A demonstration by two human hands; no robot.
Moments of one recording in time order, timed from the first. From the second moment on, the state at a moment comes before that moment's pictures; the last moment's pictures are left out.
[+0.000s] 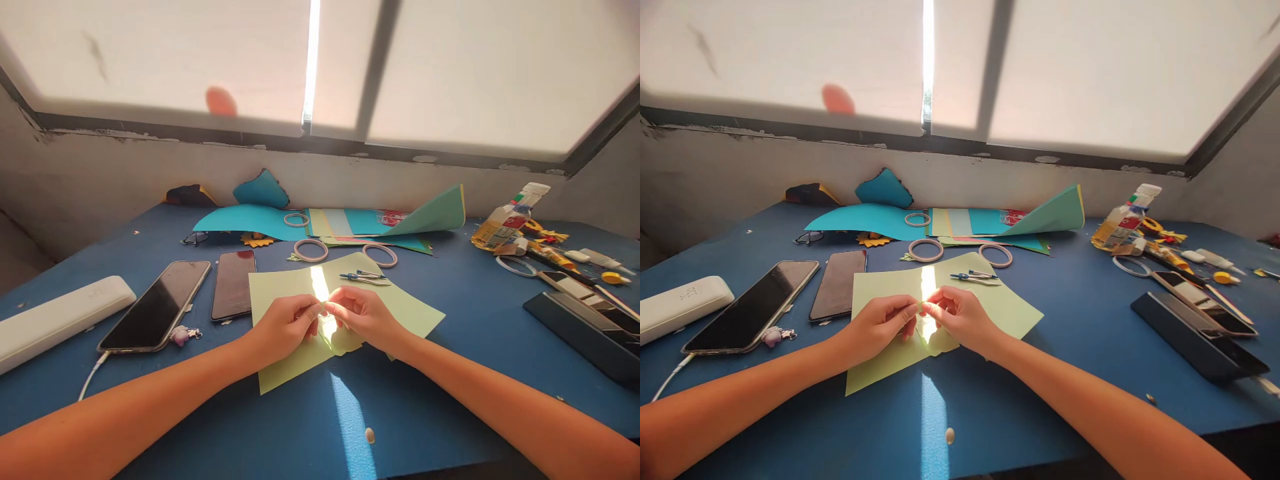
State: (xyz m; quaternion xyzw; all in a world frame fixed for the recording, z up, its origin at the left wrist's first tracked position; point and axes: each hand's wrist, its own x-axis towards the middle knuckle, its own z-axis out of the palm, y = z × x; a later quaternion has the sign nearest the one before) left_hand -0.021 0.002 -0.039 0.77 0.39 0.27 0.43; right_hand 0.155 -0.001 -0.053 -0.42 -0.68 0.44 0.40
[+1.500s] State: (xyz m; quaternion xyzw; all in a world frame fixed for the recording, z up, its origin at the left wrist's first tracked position) left_hand -0.025 -0.002 -0.034 0.76 0.36 0.24 0.49; right_hand 0.152 -0.011 -0.044 -0.39 -0.70 0.45 0.39
